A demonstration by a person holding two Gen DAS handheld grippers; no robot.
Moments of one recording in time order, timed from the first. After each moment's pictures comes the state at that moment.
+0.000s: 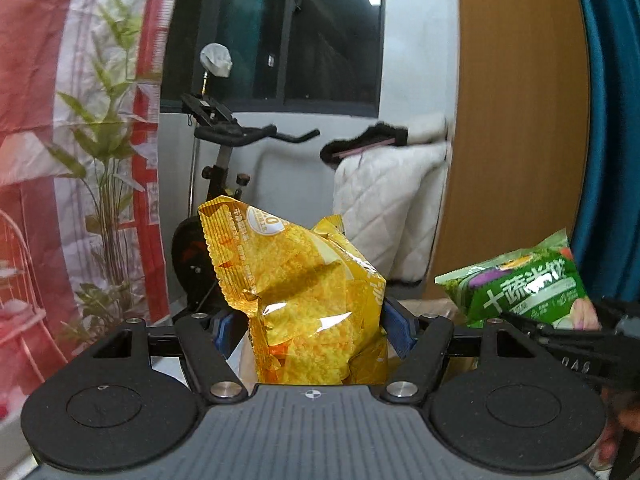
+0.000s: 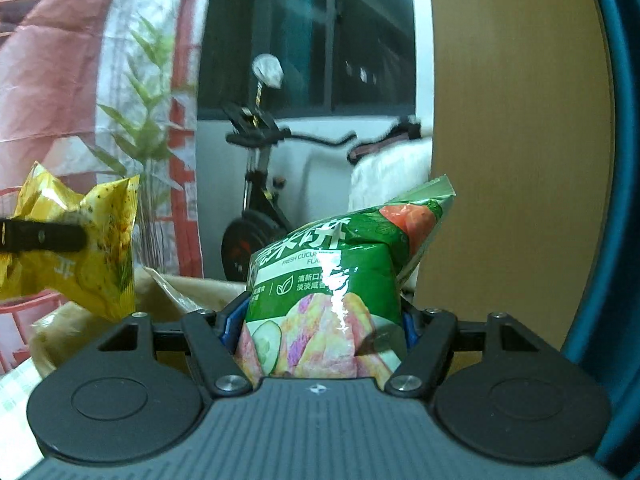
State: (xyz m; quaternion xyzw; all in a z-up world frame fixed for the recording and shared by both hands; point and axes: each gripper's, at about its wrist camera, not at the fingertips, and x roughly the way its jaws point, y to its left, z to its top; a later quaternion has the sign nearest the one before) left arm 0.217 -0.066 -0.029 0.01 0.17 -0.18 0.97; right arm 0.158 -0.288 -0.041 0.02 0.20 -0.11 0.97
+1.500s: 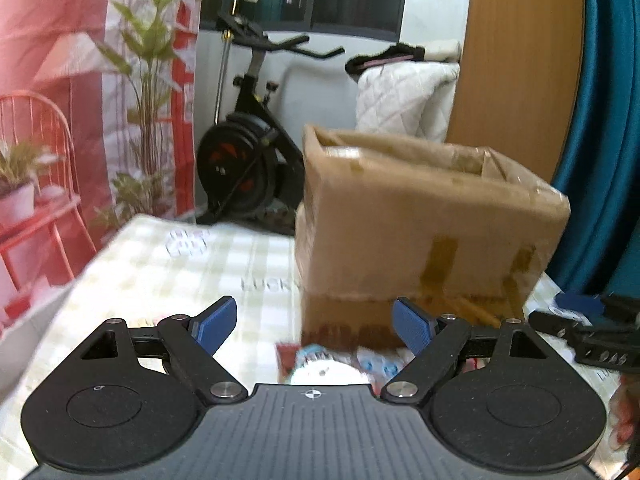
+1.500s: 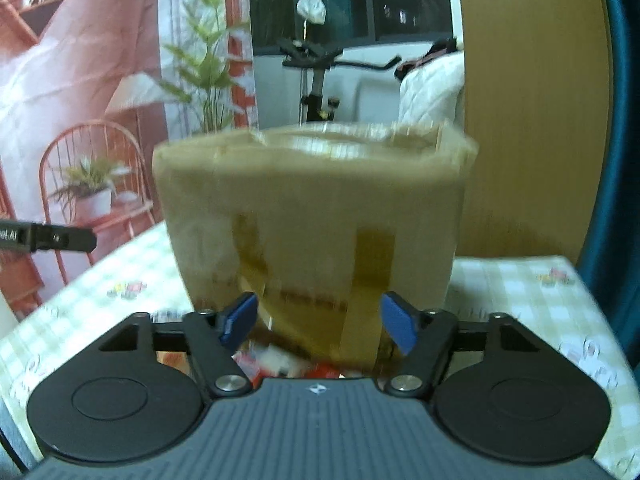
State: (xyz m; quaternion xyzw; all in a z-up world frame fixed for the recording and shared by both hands) left arm 0.086 0.018 -0.117 -0.01 0.28 -0.17 0.95; right arm 0.004 -0.233 -0.111 0.05 0.29 -0.03 0.96
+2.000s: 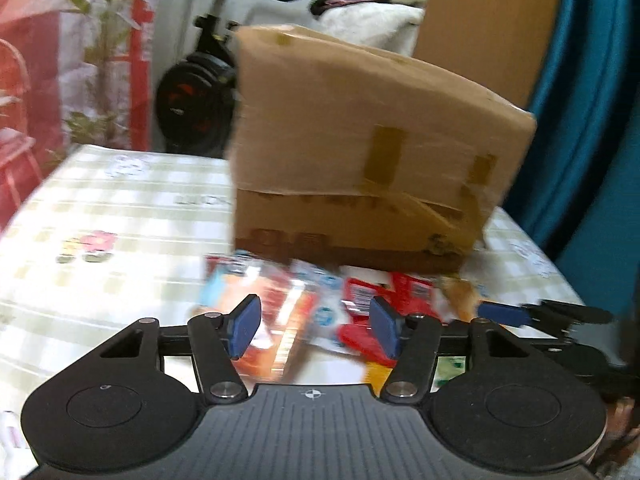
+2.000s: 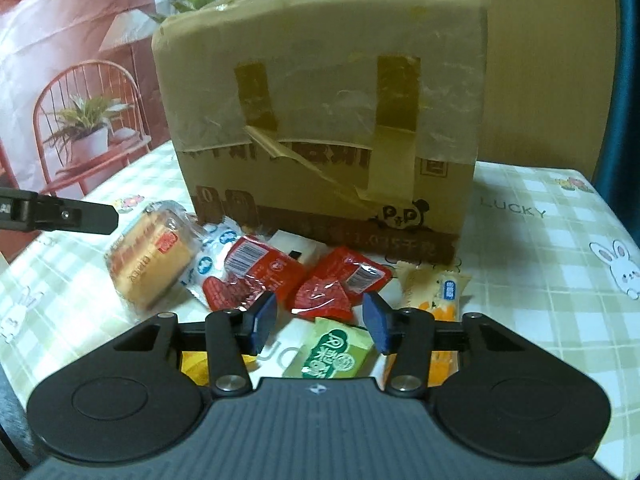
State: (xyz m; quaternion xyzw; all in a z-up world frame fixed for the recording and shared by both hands) left arm 0.069 -0.014 -0.172 -0.02 0.34 -0.24 0.91; right arm -0.007 -0.217 -0.177 0.06 0.37 -0.03 0.93
